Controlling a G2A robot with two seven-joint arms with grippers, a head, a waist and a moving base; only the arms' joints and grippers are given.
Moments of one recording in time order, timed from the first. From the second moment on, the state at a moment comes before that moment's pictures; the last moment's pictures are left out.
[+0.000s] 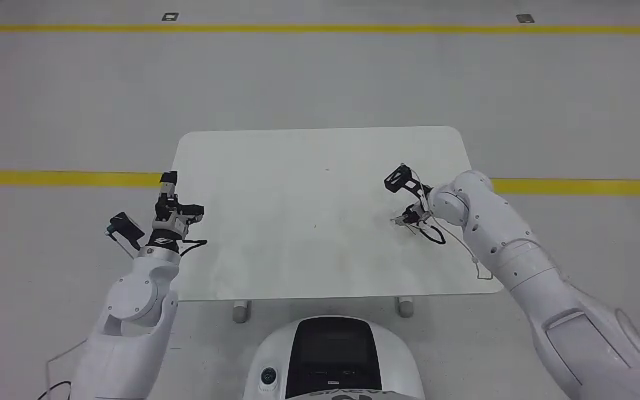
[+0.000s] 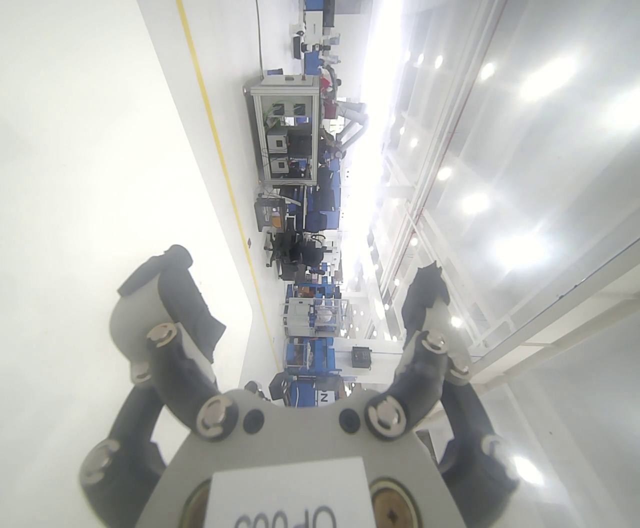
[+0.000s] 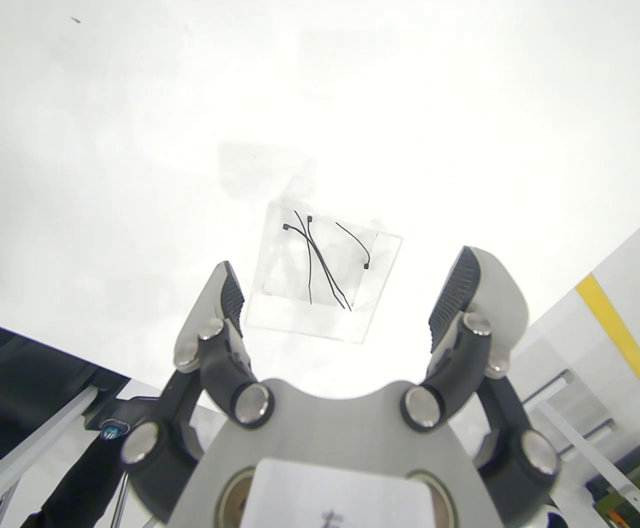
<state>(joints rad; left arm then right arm) 1.73 -1.15 -1.60 -1.80 -0.42 0.00 0.00 -0.83 -1.13 0.83 -1.09 -1.04 -0.34 0.97</state>
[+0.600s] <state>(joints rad) 1.73 -1.15 -1.60 -1.80 -0.42 0.00 0.00 -0.84 -1.11 0.81 -1.13 -1.02 -0.34 0.98</state>
